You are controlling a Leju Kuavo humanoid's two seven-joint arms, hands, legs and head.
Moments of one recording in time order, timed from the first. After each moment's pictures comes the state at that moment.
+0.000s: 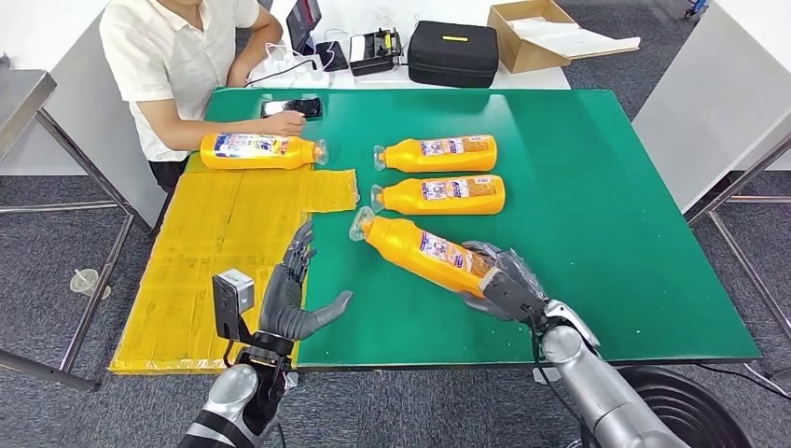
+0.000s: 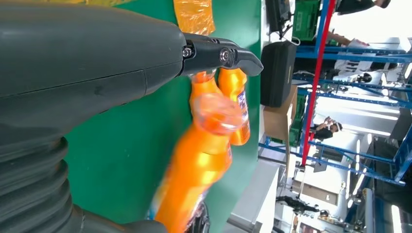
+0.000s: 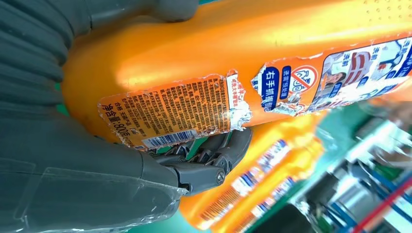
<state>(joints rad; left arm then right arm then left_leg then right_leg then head) -0.22 -0.18 -0.44 -1.17 0.23 0.00 -0.38 -0.29 -0.29 0.44 -1.05 0.35 0.11 -0.48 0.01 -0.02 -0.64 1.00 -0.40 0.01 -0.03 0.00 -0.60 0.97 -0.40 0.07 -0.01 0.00</state>
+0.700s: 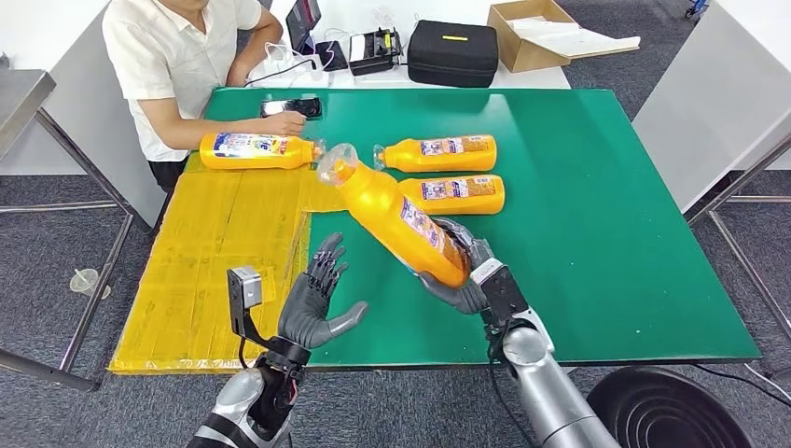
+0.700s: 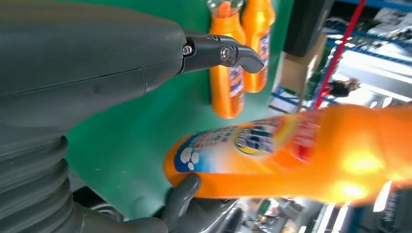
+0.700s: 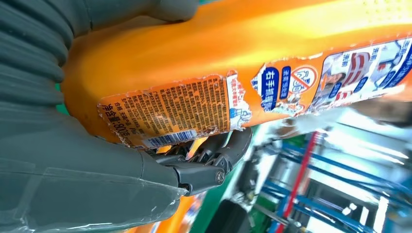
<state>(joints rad) -0.22 -0.19 -0.50 -1.16 0.47 -0.13 -0.29 -0.23 -0.06 0.36 -1.19 0.19 0.14 -0.58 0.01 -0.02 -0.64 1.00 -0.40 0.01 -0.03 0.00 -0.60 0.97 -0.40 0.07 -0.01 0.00</state>
